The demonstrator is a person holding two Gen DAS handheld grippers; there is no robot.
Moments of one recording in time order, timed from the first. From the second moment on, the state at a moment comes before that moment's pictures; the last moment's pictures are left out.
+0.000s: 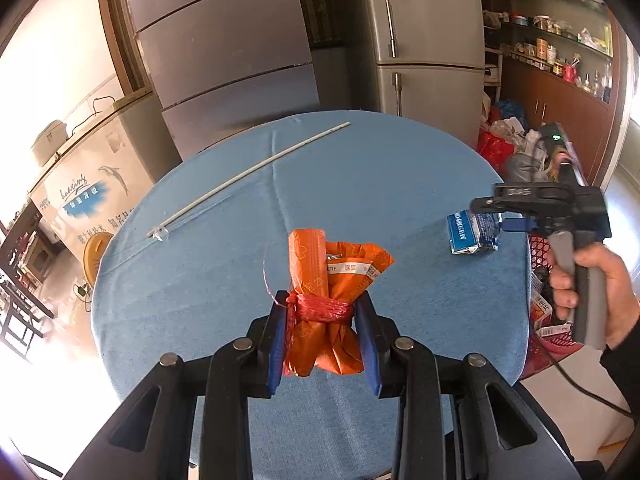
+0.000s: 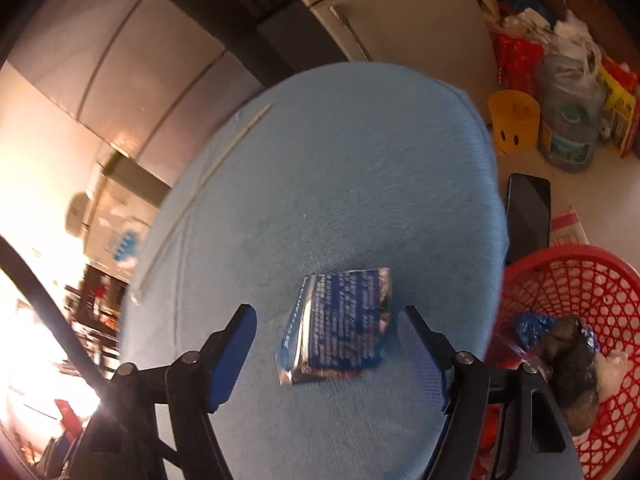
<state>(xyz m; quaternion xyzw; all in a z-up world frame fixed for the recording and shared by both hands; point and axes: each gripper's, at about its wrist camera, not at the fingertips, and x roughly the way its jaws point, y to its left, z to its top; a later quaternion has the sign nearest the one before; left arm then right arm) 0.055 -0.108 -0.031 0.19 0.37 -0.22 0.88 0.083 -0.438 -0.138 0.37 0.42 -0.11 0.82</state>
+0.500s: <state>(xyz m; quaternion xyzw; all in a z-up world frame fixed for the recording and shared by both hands) 0.061 -0.105 -0.031 0.18 0.37 -0.22 0.88 0.141 -0.362 -0.151 0.14 0.49 -0.17 0.85</state>
